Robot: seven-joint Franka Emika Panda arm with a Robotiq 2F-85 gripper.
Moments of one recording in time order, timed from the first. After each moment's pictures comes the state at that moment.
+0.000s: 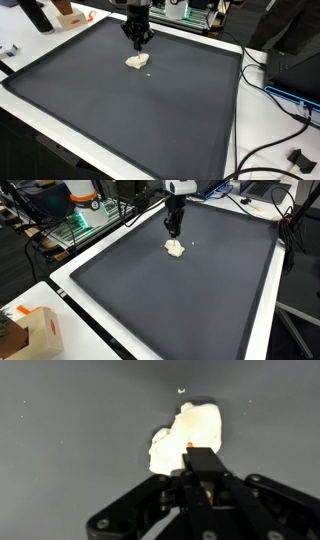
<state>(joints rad) -0.30 0.69 0.62 -1.66 2.51 4.06 -2.69</state>
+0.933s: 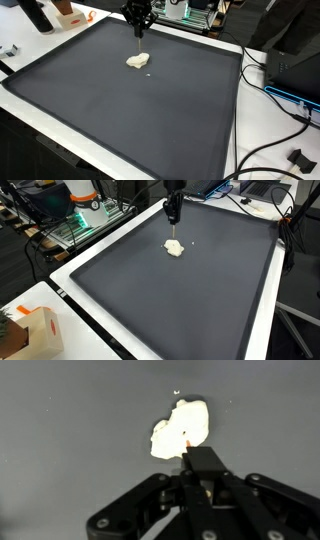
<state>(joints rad) -0.39 0.63 0.75 -1.66 2.51 4.17 -2.70</state>
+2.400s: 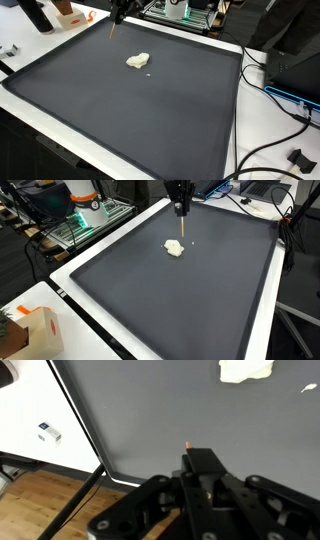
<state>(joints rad) 0.02 0.44 0.34 -1.73 2.27 4.08 -2.23</state>
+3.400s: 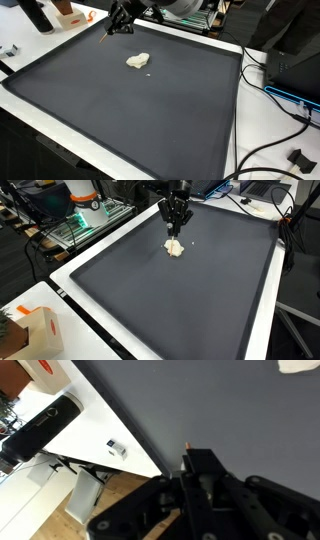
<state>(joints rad) 0.22 0.64 0.15 -1.75 1.99 4.21 -1.62</state>
